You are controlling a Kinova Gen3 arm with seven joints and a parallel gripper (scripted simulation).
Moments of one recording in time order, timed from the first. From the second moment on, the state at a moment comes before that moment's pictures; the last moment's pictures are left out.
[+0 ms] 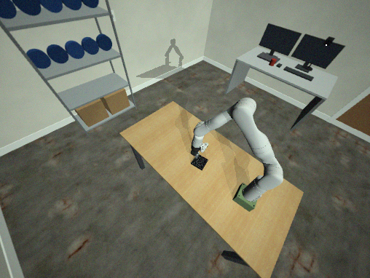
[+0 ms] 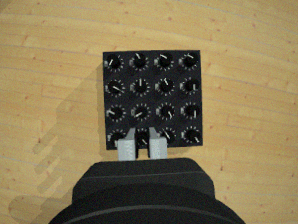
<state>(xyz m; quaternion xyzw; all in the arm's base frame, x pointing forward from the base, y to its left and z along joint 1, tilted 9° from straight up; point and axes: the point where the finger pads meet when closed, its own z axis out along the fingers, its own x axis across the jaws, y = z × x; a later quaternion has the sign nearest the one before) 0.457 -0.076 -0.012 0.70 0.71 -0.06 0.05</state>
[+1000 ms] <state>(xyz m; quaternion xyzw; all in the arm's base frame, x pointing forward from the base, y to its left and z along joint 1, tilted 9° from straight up) 0.457 -0.076 -0.012 0.55 0.83 -0.07 0.04</state>
